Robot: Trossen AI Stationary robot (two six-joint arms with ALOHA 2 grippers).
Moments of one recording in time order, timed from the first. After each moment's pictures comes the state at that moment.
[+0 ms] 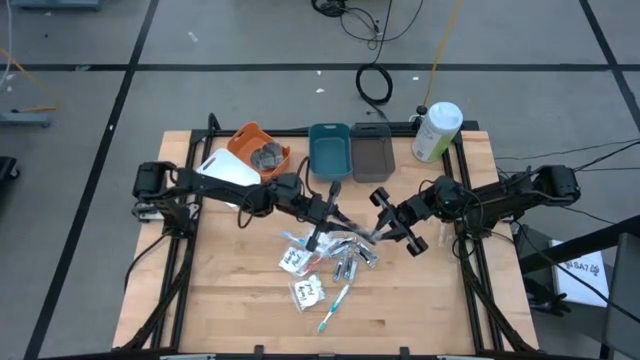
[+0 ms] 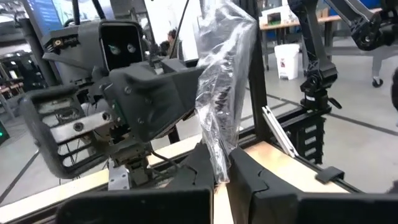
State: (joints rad) left arm 0.01 1.71 1.07 0.65 0.43 0.23; right arm -0.01 1.25 0.43 1.21 -0.66 0.12
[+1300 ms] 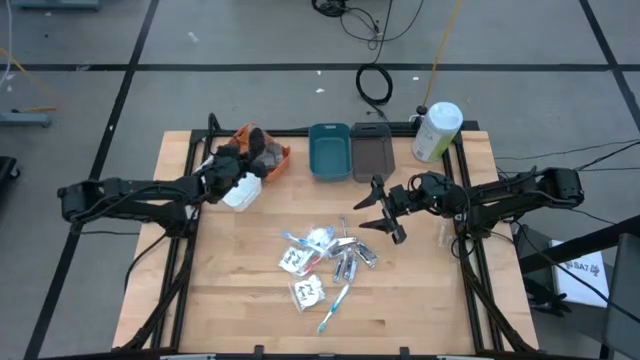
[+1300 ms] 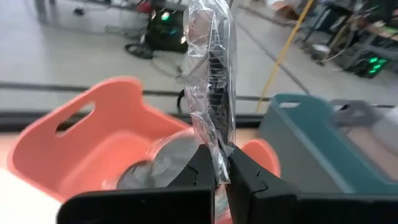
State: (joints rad) left arm 0.39 1.06 0.34 0.32 -0.65 -0.62; right arm -0.10 1.21 0.43 0.90 -0.42 0.08
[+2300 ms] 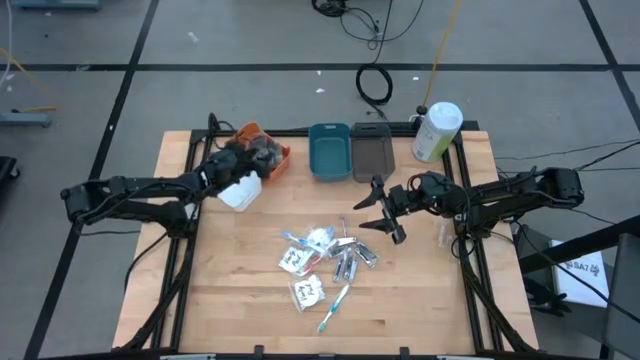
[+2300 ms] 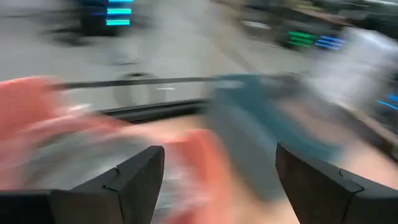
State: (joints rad) left arm 0.48 1.09 0.34 0.47 -0.27 -0.48; right arm -0.10 1.21 0.43 0.89 -0.42 0.08
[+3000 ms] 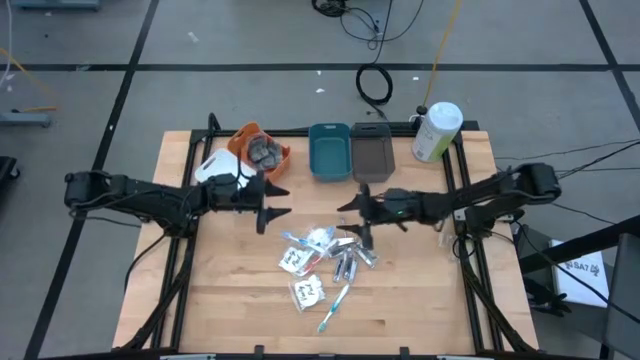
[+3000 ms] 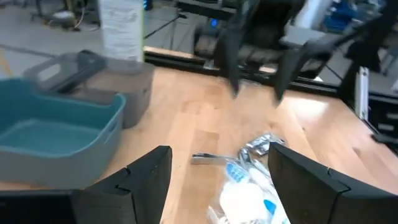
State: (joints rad) left arm 0.12 1.09 0.34 0.57 0.08 -0.11; right arm 0.03 1.46 0.61 0.53 0.00 0.03
